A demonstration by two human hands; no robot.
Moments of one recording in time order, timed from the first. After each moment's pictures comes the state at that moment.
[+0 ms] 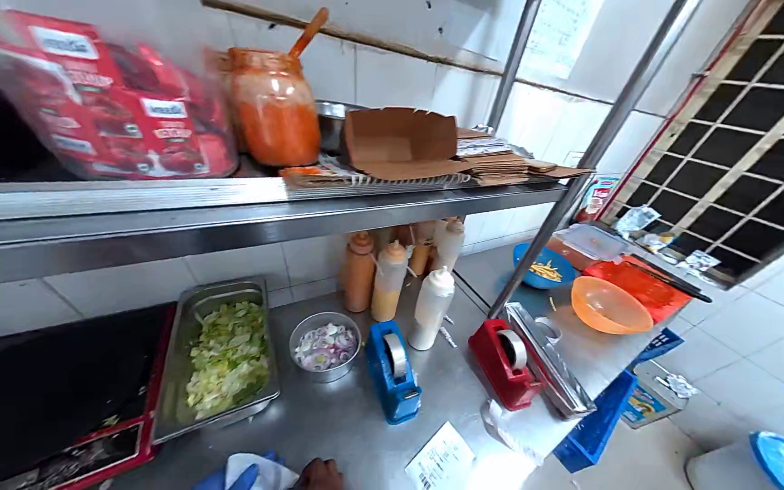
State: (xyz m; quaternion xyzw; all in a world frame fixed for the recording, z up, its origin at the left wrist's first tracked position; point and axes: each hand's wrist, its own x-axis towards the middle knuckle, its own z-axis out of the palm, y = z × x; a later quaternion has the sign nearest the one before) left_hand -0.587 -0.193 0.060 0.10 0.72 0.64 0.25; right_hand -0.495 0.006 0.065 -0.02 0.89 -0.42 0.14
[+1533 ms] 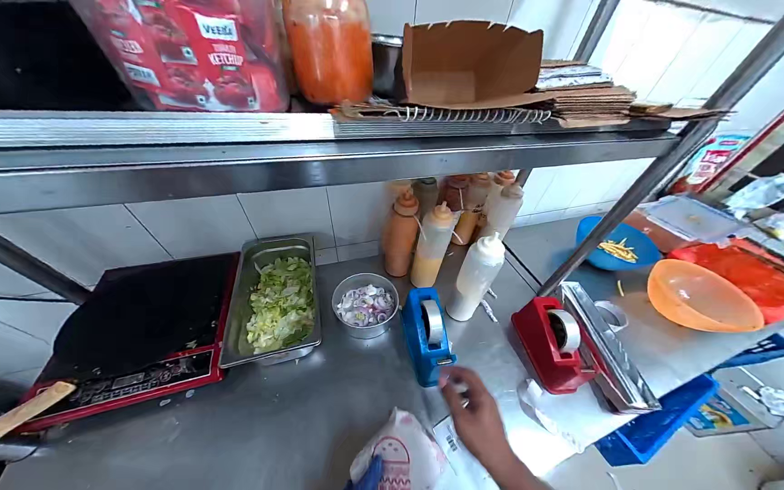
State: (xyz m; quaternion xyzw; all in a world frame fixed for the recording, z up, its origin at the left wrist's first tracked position) left_hand -0.428 -0.075 0.059 -0.14 0.39 0.85 0.33; right_hand -0.444 0.153 0.121 0.16 0.84 -0.51 -0.12
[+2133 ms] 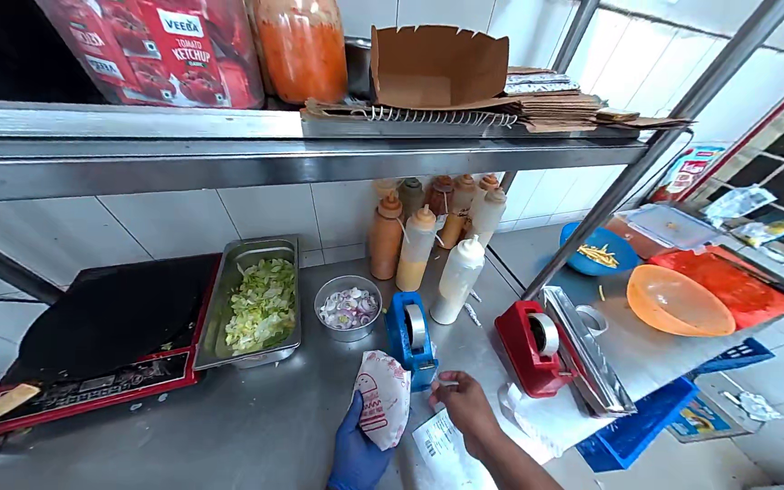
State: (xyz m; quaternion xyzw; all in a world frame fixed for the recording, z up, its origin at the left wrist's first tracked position) left_hand -0.491 0.006 0.040 -0.11 0.12 0.94 0.29; right_hand -0.453 0.184 0.126 0.36 0.70 -0.62 0.02
